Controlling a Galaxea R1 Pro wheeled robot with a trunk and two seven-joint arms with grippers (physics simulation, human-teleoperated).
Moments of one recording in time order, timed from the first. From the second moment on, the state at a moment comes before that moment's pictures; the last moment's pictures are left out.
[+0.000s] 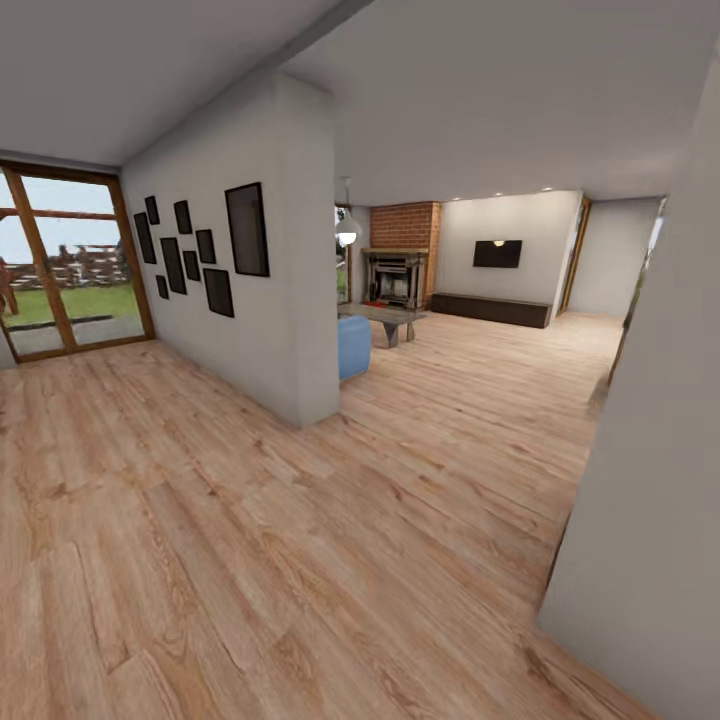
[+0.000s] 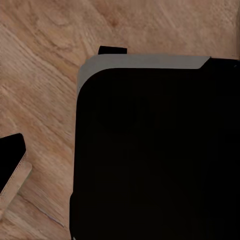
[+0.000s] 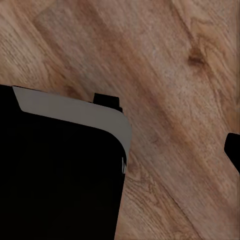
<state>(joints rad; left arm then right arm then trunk) 0.00 0.01 0.01 -0.06 0.07 -0.04 0.00 -0.10 -0.02 0.58 0.03 -0.38 -0.15 -0.05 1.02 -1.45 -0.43</state>
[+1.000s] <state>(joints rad) 0.00 0.01 0.01 -0.06 0.07 -0.04 0.00 -0.10 -0.02 0.58 0.03 -0.38 -0.15 -0.05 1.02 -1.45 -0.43</state>
